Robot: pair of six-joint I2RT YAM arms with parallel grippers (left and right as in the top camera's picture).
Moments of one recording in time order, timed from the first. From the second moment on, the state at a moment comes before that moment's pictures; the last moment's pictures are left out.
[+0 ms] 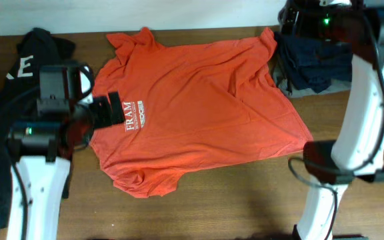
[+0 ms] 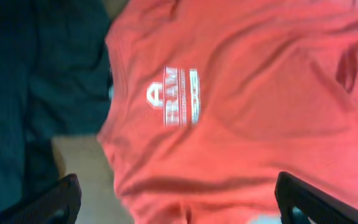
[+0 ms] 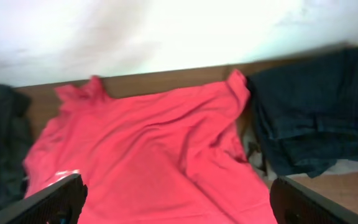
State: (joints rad) left arm -0.07 1.29 1.45 -1.13 -0.02 -0.23; right arm 0.06 2.15 3.10 -1.69 -0.14 0.18
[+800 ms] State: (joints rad) left arm -0.32 1.23 0.88 -1.13 0.07 -0.56; right arm 0.05 1.74 1.76 -1.42 0.03 0.34
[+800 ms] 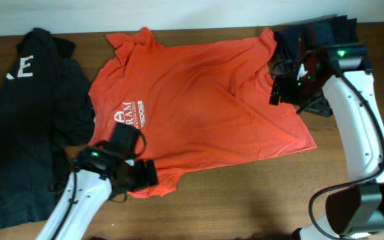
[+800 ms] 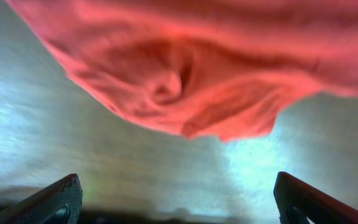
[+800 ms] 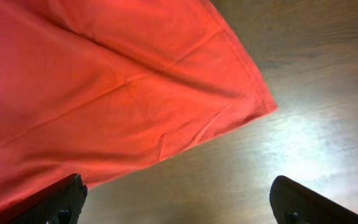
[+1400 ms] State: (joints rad) left arm -0.48 1.30 0.64 -0.86 0.08 -0.65; right arm 0.05 1.74 1.70 -1.37 0.02 0.34
